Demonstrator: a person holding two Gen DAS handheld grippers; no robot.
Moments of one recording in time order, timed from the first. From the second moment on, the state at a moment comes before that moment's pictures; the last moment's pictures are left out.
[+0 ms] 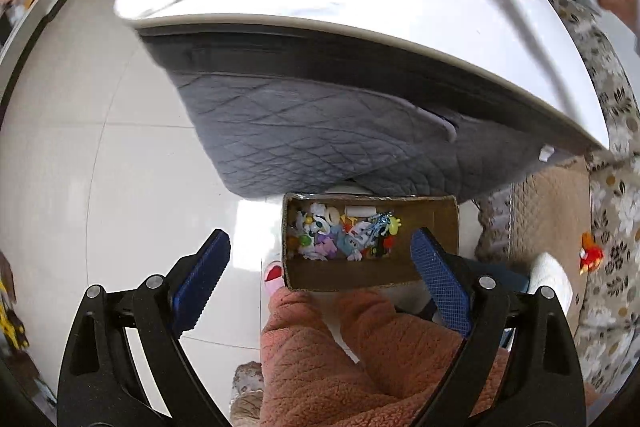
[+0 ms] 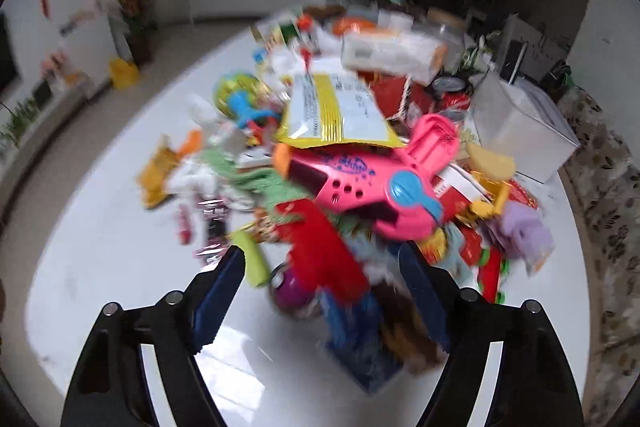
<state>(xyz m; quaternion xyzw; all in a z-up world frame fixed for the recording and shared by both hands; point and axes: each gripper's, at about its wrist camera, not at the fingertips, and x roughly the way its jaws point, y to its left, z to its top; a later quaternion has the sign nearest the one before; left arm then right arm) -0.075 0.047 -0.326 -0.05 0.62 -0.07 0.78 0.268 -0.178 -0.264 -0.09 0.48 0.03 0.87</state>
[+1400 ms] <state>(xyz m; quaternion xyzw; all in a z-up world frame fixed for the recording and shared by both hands) 0.216 -0.104 -0.256 -0.13 0.55 -0.16 0.81 -0.043 -0.369 -0.222 0.17 0.46 -0.02 0.87</state>
